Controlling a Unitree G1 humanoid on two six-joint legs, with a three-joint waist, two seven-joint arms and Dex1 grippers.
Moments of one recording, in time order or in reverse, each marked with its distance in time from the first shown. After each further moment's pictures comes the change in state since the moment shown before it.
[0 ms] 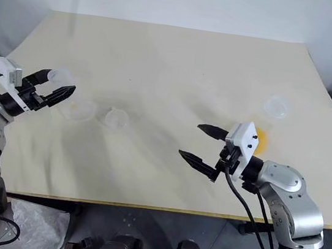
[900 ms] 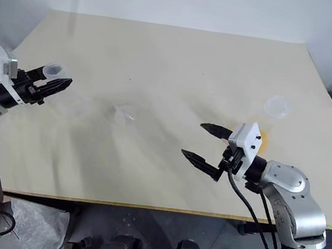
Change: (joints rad) left arm -0.070 0.045 -0.033 -0.102 -0.001 0.124 -0.133; right arm 0.004 -0.041 -0.009 0.034 -0.016 -0.045 0.047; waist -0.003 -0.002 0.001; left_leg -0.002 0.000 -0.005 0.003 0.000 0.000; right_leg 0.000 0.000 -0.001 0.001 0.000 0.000
